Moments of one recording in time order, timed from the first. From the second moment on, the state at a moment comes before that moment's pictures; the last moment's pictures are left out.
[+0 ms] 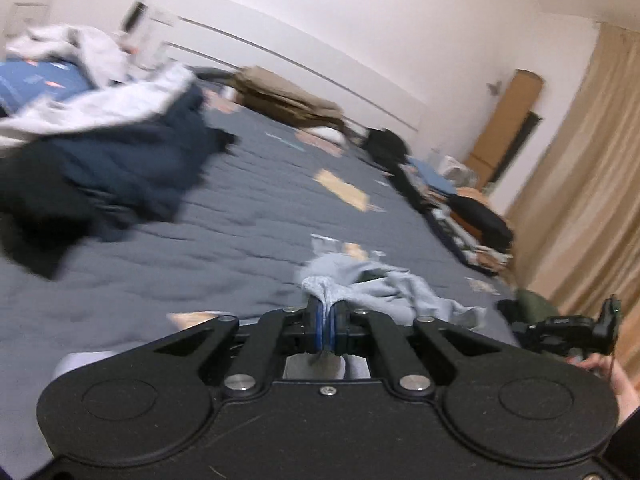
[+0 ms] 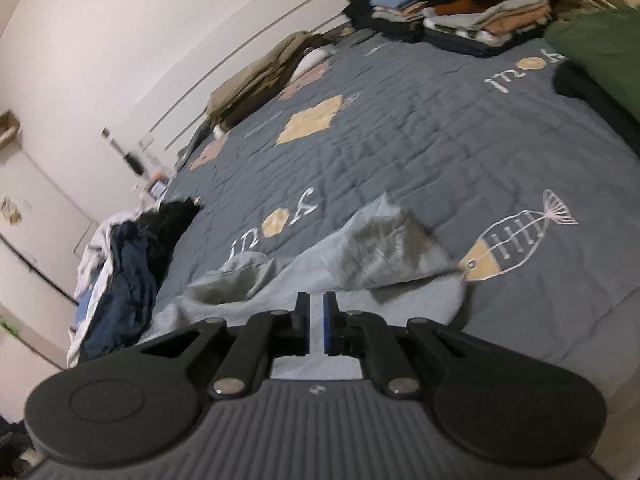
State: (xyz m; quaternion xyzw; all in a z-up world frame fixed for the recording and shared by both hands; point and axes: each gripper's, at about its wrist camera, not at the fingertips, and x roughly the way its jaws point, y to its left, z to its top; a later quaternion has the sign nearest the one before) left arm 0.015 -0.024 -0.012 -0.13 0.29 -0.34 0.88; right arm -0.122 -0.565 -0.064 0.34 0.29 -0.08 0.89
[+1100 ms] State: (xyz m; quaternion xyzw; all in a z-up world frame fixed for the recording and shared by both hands) left arm -0.103 -0.158 -0.129 0.09 0.35 -0.40 0.84; right arm -0.128 -0.458 -0.146 0.34 0.36 -0.05 0.87
